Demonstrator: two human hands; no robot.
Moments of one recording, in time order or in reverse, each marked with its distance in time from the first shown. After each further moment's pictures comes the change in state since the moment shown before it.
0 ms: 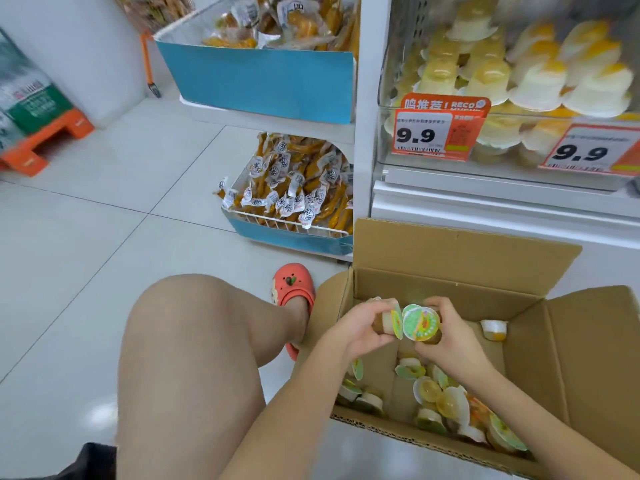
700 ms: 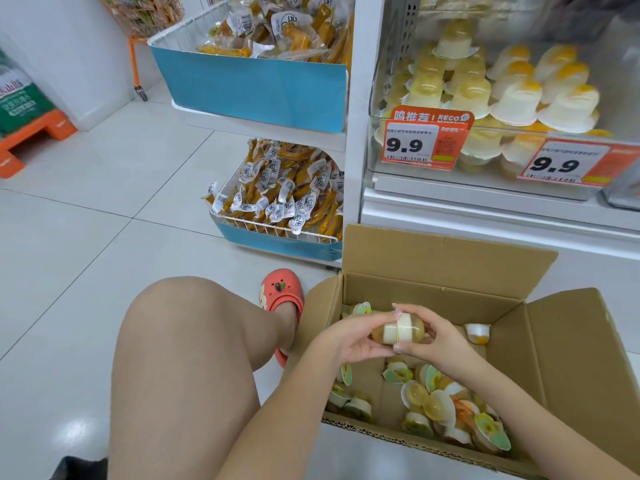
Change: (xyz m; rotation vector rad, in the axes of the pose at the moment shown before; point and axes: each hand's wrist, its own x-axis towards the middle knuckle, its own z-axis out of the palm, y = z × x) left_hand -0.014 0.001 0.005 0.241 -0.108 -0.105; right_hand -0.001 -0.012 -0.013 0.219 -0.179 -0.027
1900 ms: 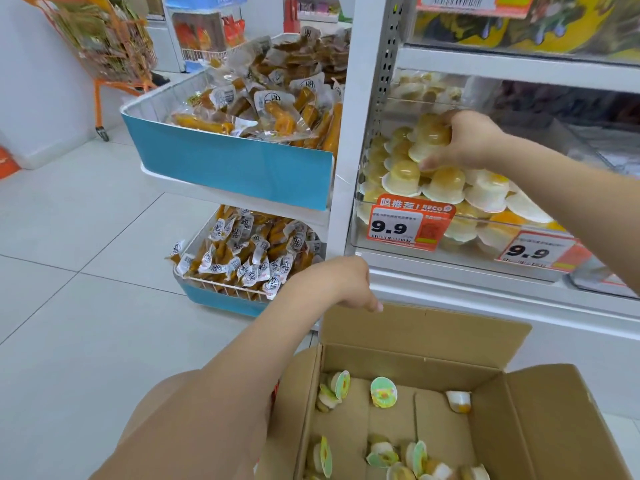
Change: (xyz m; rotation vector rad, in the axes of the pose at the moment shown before) left_hand -0.088 0.192 0.055 1.628 0.311 0.378; right_hand 0.167 -0.289 -0.183 -0.831 0.504 -0.037
